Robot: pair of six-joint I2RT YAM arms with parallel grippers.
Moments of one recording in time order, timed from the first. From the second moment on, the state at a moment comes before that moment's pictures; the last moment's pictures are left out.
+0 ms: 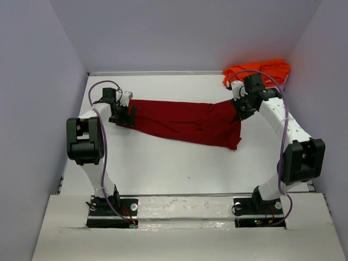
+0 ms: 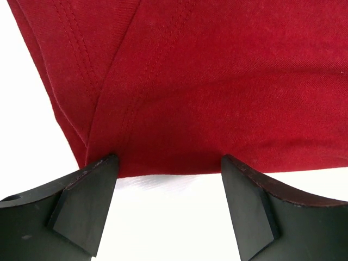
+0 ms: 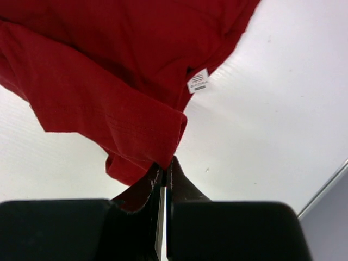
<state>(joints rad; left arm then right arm) 0.03 1.87 1.22 -0.43 0.27 0.24 0.16 1.58 1.41 -0.90 -0.09 -0.36</state>
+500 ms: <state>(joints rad) 0.03 1.87 1.22 -0.43 0.27 0.24 0.13 1.78 1.39 -0.79 -0.02 -0.35</state>
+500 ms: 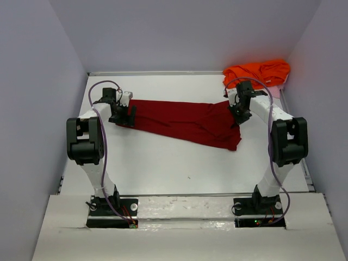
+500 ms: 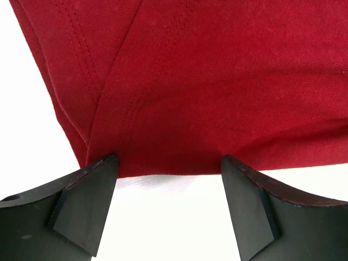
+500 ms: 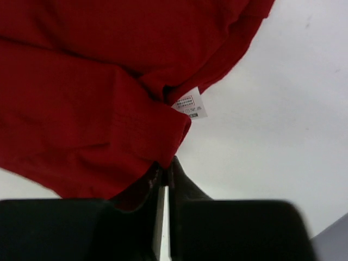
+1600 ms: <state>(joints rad) 0.05 1.76 1.20 -0.34 0.24 0.20 0.13 2.06 1.59 -0.85 -0.35 -0.24</state>
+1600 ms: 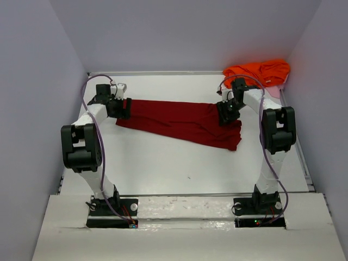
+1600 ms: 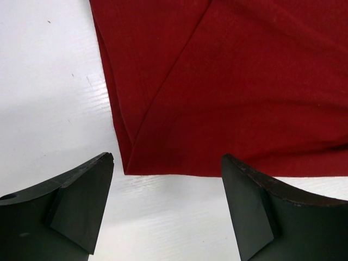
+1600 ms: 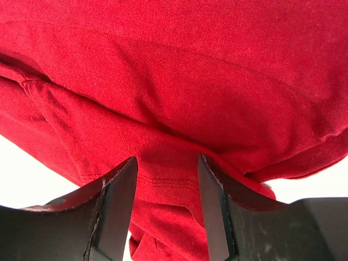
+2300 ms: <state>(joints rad) 0.05 1.84 1.11 -0.17 0.16 0.14 0.13 2.05 1.55 -0.84 -0.37 -0.27</state>
